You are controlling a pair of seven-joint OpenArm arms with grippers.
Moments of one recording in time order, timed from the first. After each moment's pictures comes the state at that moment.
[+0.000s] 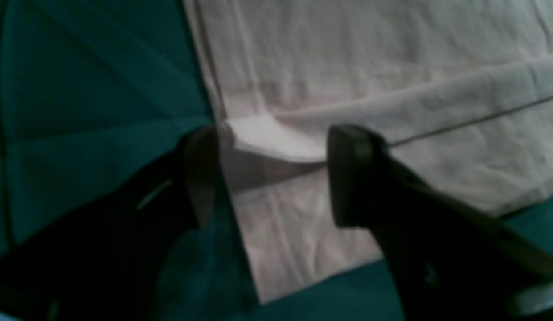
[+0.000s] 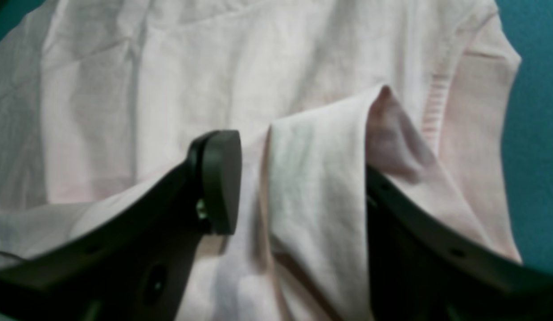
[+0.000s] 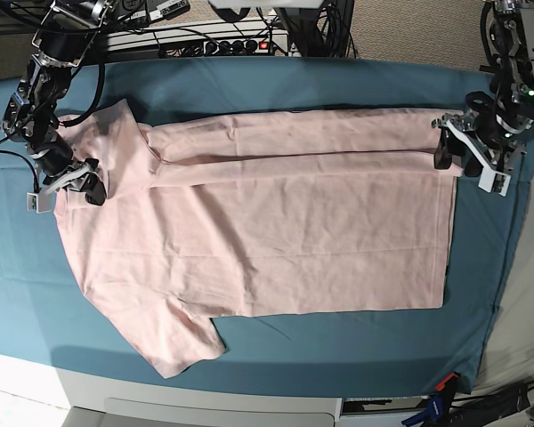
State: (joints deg) left arm 19.6 -22.3 -19.6 104.1 -35.3 -24.3 47.5; right arm 1.0 21.1 34.2 72.2 36.1 39.8 -45.3
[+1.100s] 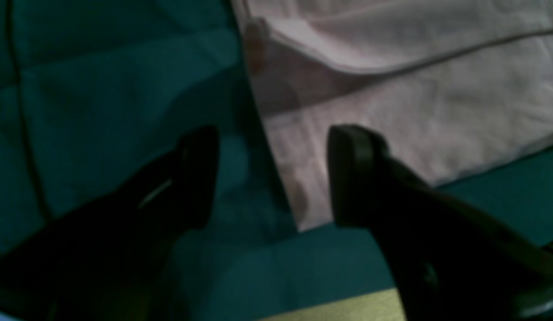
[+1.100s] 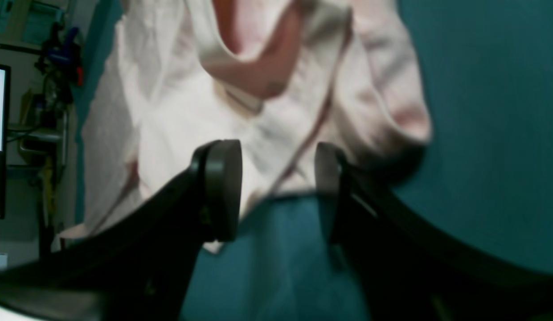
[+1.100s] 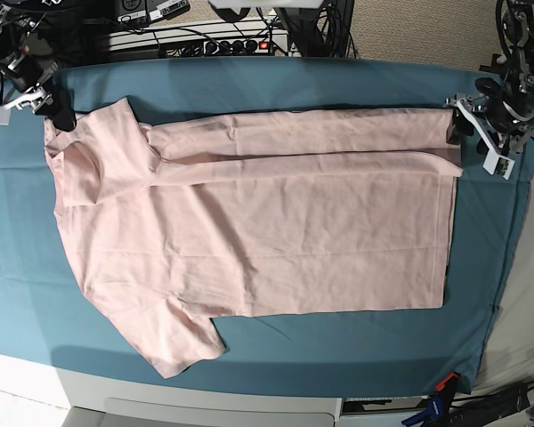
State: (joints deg) left arm 24.3 -26.8 -19.6 104.0 -34.4 -24.3 50.3; right arm -16.3 21.5 55.3 72.3 71.9 39.6 -69.7
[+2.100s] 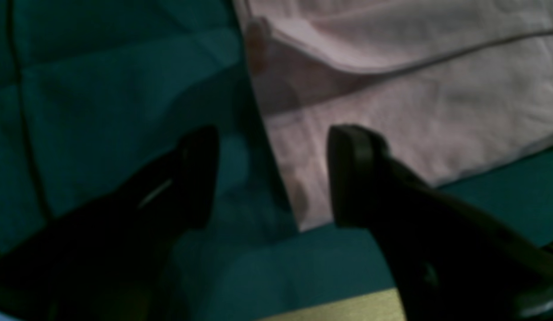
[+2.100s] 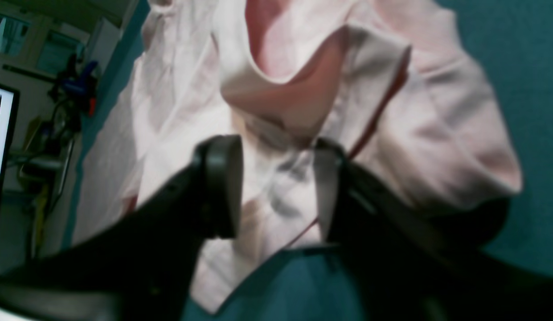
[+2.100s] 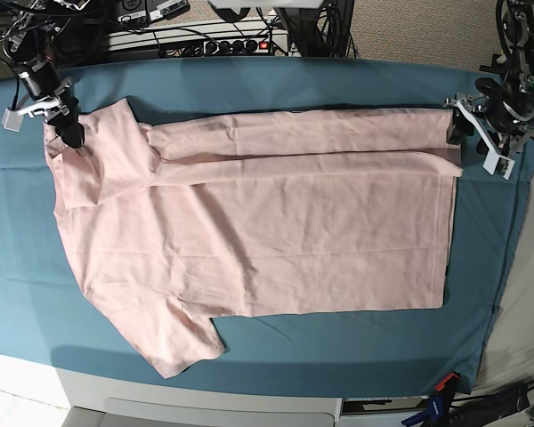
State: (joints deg) left arm 24.3 -26.7 -19.6 104.0 -34.4 -24.3 50.3; right arm -13.3 14.8 55.5 72.5 62.3 40.0 -57.7
